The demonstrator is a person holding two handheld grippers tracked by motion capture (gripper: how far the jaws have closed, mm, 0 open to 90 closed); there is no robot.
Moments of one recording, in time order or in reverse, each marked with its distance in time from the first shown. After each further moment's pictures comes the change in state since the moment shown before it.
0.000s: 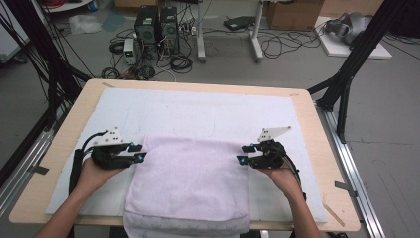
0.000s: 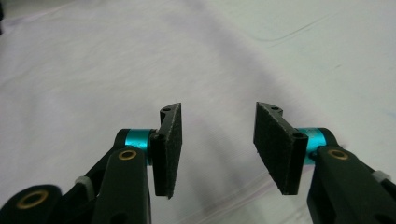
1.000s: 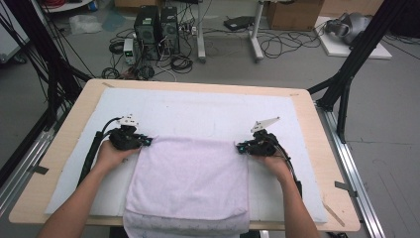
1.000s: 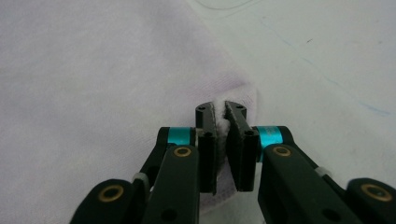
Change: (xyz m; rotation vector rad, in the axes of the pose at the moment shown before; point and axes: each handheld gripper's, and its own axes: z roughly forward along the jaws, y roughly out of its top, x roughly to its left) left arm 0.052 -0.002 0.061 0.128 0.004 -0.089; right arm -0.052 -0.005 0.041 0.088 0.022 0.024
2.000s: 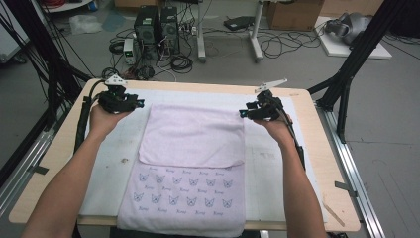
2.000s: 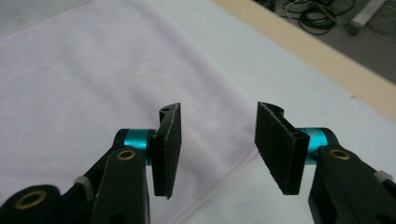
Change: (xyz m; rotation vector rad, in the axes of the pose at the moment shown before) left arm 0.043 0.076 -0.042 -0.120 0.219 -0.044; right arm -0.036 0.090 -0.039 -0.054 -0.206 0.016
